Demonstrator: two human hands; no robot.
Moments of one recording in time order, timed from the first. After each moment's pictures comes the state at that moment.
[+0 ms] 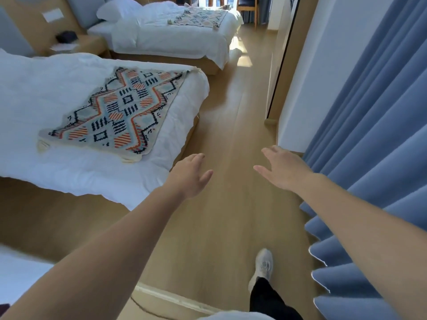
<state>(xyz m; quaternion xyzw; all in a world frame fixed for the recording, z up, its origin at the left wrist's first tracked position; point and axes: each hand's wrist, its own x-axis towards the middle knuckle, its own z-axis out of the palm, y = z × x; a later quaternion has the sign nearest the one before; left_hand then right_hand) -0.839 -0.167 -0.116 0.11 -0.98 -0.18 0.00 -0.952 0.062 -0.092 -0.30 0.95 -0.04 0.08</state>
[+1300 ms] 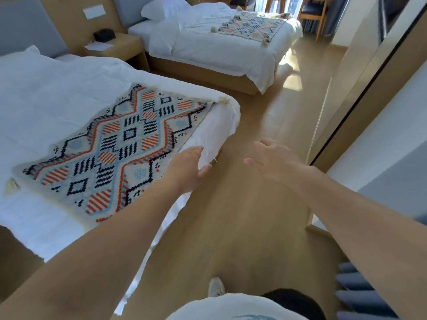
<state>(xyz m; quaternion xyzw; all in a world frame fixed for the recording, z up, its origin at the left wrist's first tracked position) -1.346 -0.405 -0.112 0.25 -0.96 -0.16 0.02 -1.503 -0.227 -0.081 -0.44 0.89 -0.05 0.10</state>
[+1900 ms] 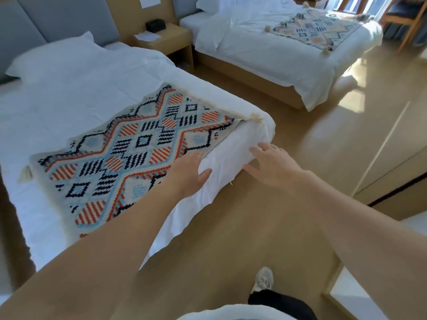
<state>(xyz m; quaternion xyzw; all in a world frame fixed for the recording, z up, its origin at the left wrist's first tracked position) -1.517 -0.511 -0.133 0.38 -0.91 -0.17 0.01 -1.720 -0.389 -0.109 -0.58 0.81 0.01 0.11</state>
